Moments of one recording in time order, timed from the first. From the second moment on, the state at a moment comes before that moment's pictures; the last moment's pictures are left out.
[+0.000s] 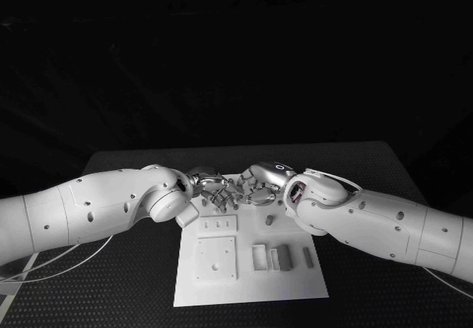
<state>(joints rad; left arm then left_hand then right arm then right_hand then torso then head) 1.27 -0.77 -0.16 1.46 -0.50 -0.13 -0.20 0.90 0.00 0.40 -0.26 0.05 0.93 0.14 0.36 0.42 1.22 0.06 0.24 0.40 1.11 -0.01 0.59 0.93 0.02 1.06 -0.11 0.23 0.91 1.18 -0.51 -0.09 1.36 -1.51 -0.30 -0.09 0.97 -0.08 0.60 -0.21 0.12 0.98 0.04 0.31 0.66 1.10 -0.03 1.15 1.01 1.22 -0.13 1.46 0.88 0.25 1.15 -0.02 0.83 1.31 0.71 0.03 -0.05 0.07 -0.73</state>
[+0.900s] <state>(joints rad) 1.27 -0.77 -0.16 1.46 -0.50 -0.13 -0.21 0.96 0.05 0.52 -0.24 0.05 0.98 0.12 0.38 0.43 1.26 0.04 0.24 0.43 1.14 -0.03 0.63 0.92 0.01 1.11 -0.12 0.24 0.93 1.18 -0.51 -0.09 1.37 -1.51 -0.29 -0.09 0.97 -0.08 0.60 -0.21 0.12 0.98 0.04 0.31 0.66 1.10 -0.03 1.15 1.01 1.22 -0.13 1.46 0.88 0.25 1.15 -0.02 0.83 1.31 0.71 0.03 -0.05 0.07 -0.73</state>
